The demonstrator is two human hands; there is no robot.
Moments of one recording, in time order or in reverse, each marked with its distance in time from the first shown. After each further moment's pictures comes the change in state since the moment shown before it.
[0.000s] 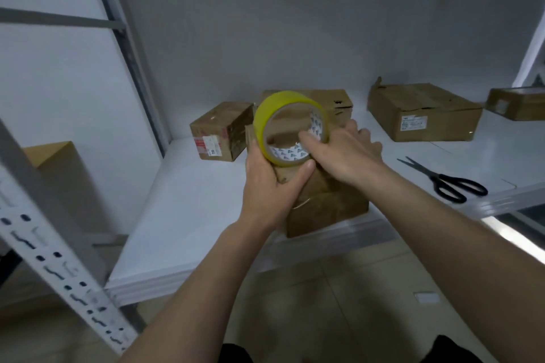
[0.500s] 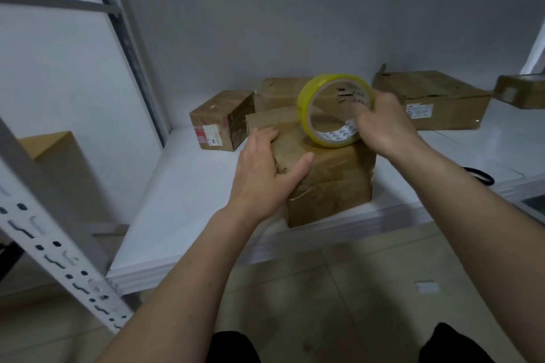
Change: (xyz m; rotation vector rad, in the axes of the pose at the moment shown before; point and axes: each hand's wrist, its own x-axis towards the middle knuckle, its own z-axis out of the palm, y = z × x) left_hand -0.002 0.009 -0.020 0.373 -0.176 -0.011; right_hand 0.020 0.033 -0.014 0.328 0.186 0.022
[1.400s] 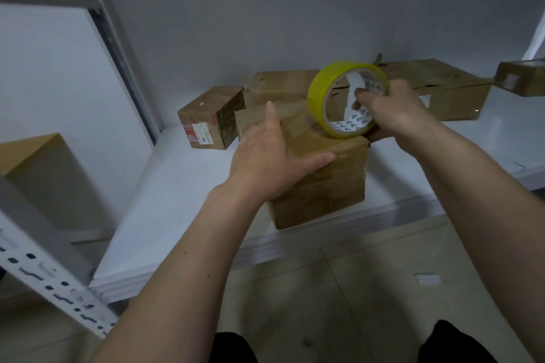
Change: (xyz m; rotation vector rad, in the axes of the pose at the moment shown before) left_hand 0.030 0.033 0.002 0.297 -0.203 -0.075; right_hand 0.018 0.015 -0.018 0.301 -0.069 0.158
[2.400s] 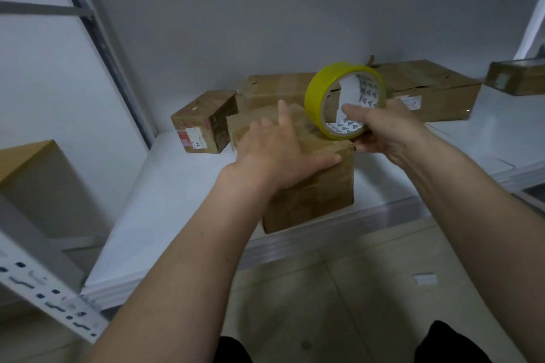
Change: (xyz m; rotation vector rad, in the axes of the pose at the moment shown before) left_hand 0.008 0.039 -0.006 0.350 -0.131 -0.021; right_hand 0.004 0.026 -0.003 0.397 -0.086 0.171
